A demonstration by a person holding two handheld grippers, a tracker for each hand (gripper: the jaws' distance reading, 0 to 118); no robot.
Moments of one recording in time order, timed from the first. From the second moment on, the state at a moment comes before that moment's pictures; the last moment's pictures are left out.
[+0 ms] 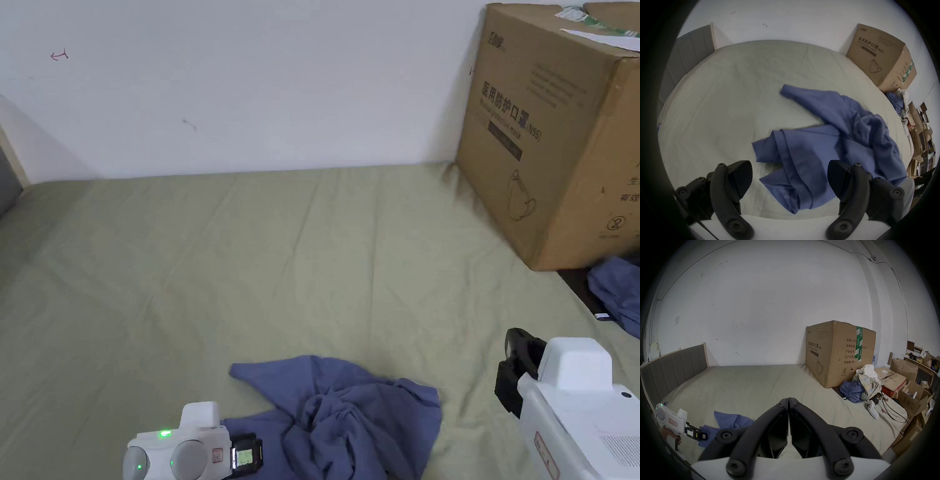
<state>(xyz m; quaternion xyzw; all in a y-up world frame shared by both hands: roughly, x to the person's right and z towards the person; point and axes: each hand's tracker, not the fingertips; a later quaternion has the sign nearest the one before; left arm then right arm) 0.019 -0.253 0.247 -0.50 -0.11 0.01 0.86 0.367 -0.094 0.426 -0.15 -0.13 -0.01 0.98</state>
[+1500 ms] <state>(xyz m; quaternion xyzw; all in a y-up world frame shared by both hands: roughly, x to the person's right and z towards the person) -0.037 -0.140 0.255 -0.37 -0.16 0.09 0.91 0.409 -0.118 0.314 -0.33 -0.05 -0.01 0.94</state>
